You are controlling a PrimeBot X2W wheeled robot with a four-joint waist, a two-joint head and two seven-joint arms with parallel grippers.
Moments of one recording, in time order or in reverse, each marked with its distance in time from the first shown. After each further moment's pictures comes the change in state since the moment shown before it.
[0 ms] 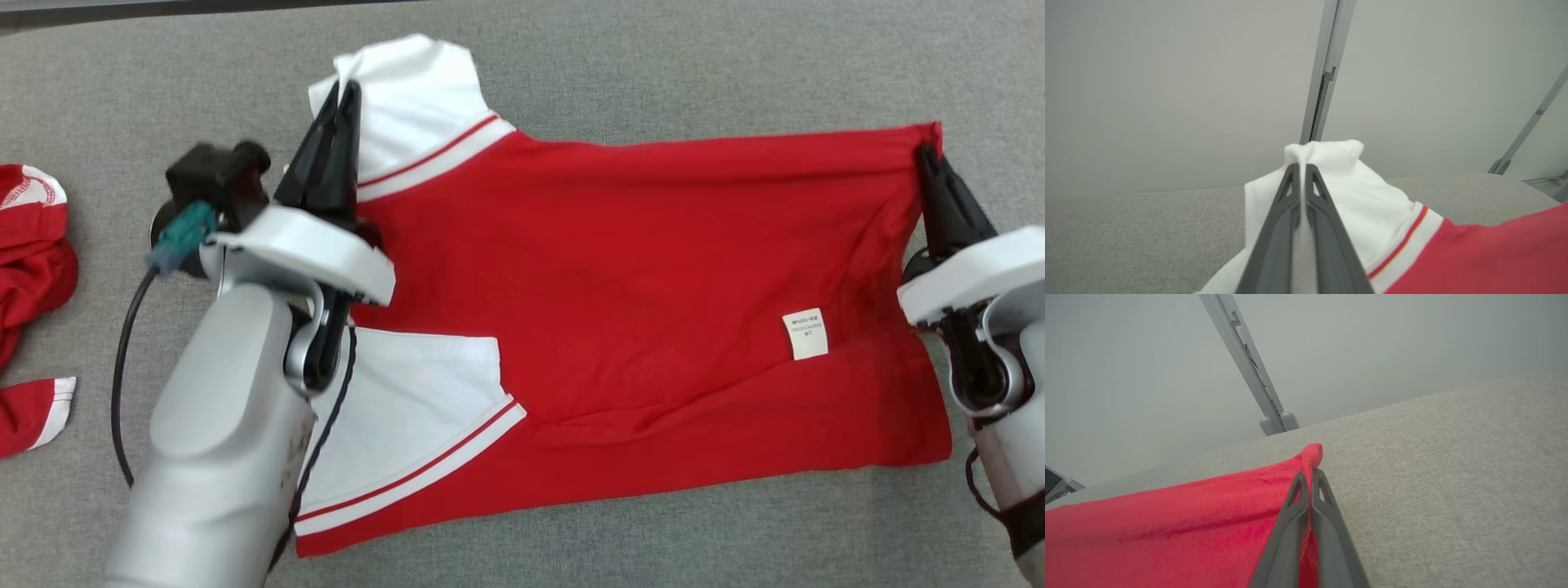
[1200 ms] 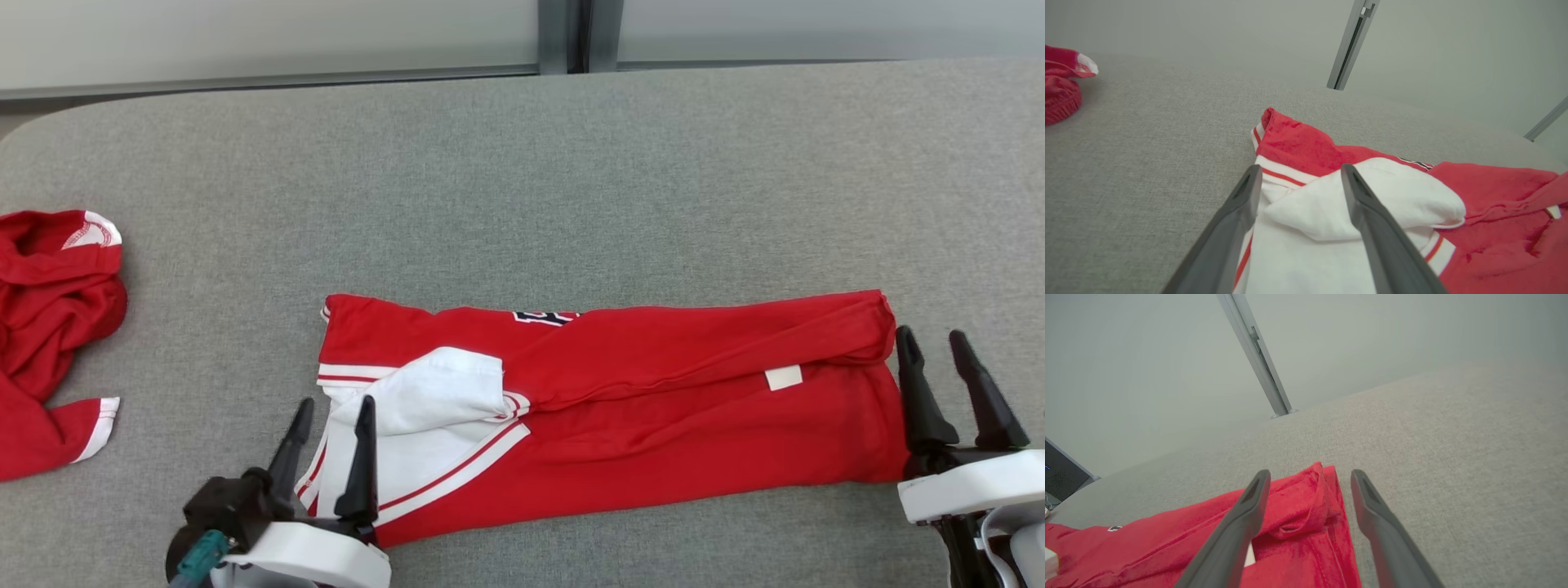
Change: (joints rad) left arm 0.745 0.014 0.056 -0.443 0.016 0.123 0.016; right arm 0.502 -0.004 -0.034 -0.296 0.026 0.000 -0.183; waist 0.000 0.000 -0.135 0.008
